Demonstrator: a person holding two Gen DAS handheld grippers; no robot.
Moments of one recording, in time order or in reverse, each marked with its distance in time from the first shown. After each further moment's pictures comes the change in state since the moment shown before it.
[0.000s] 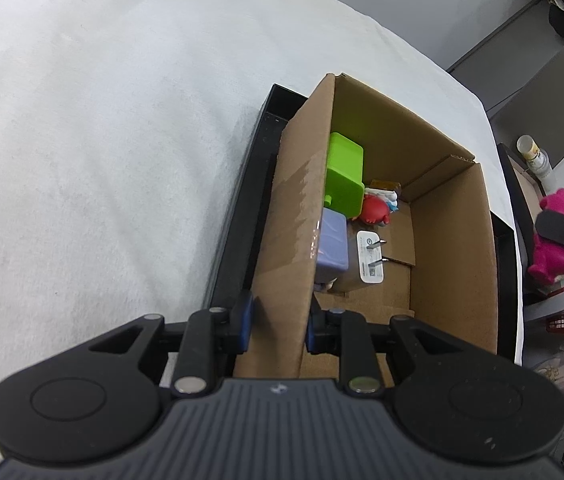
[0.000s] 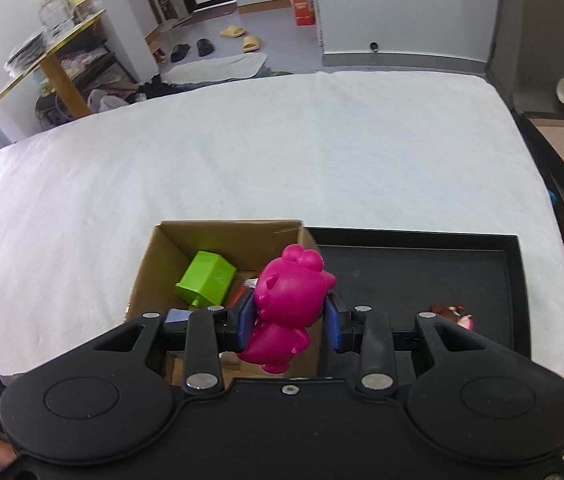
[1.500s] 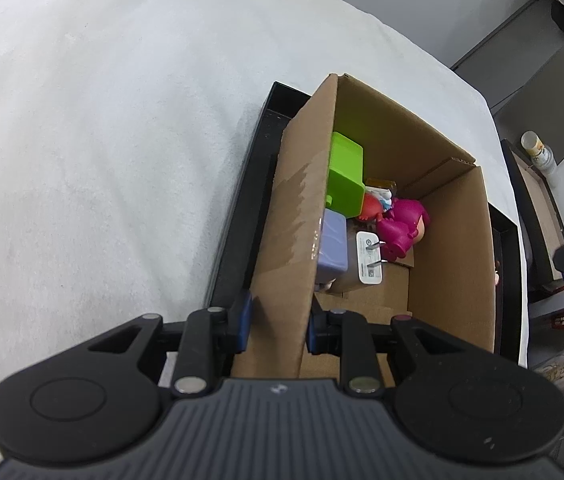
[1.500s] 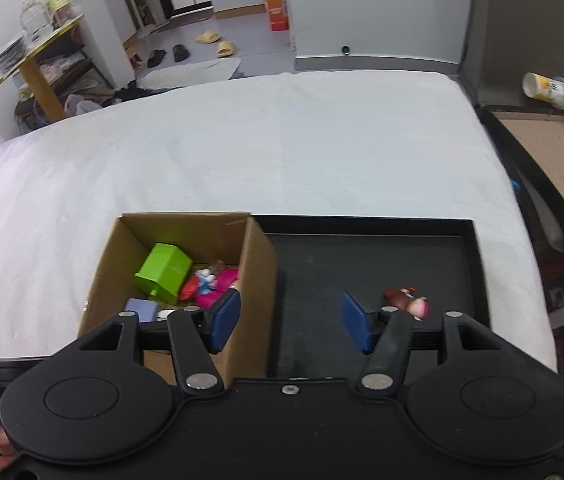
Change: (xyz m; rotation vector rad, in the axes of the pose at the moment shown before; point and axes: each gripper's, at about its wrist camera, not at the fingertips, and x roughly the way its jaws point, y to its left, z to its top) left arm 0.005 -0.008 0.000 0.009 0.002 0.022; right arm -0.020 -0.034 -0.022 0.033 -0.026 -0.078
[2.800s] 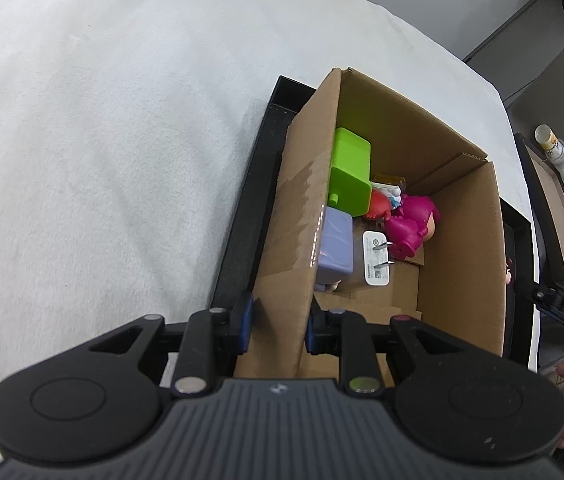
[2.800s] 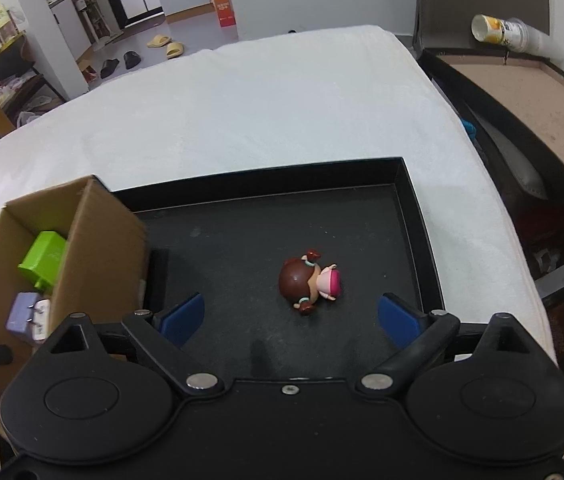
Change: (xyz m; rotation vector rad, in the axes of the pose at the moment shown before) left arm 0.007 -0.007 0.005 -0.001 0.024 0.045; right arm 0.069 -0.090 -0.038 0.099 0.003 -0.054
